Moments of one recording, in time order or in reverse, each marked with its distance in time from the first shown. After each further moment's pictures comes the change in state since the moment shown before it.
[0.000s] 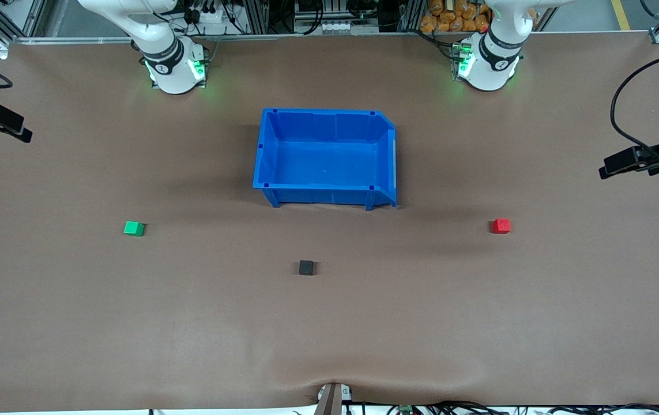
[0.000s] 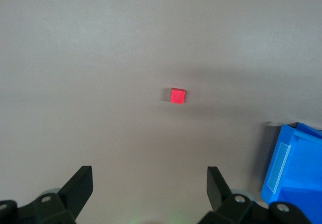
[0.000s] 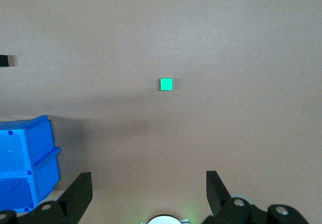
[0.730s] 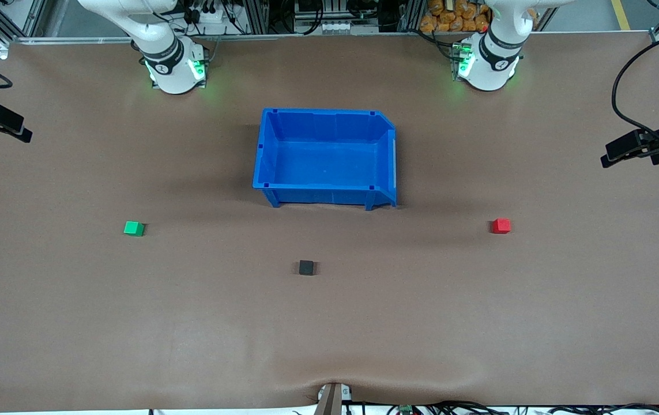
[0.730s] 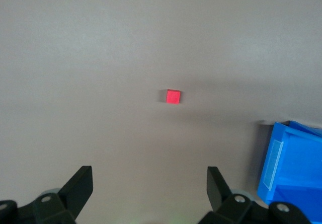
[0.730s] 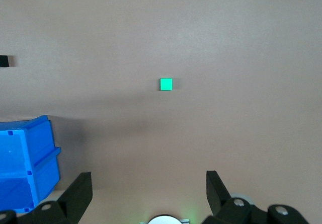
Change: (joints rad) left arm -0.012 -0.063 -0.006 -0.013 0.000 0.001 0.000; right arm 0.000 0.000 0.000 0.002 0.000 -0.001 0.003
